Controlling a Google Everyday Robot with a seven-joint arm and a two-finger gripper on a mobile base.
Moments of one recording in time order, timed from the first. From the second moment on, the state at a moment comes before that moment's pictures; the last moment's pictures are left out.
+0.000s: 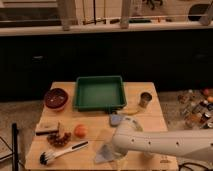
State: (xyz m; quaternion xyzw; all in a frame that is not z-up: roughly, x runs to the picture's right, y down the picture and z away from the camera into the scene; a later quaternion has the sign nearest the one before) arm 0.039 0.340 0.728 -0.33 -0.16 -0.17 0.91
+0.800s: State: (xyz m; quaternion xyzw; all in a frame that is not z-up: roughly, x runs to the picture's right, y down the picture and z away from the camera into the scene) arm 0.029 0.331 0.756 -0.34 -0.19 -0.18 0.90
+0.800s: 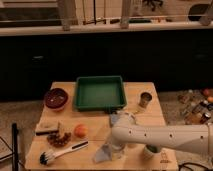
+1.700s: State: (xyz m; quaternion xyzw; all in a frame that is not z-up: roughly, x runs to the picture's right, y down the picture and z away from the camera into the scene) arm 0.039 0.318 0.750 -0.34 -0.21 -0.18 0.90
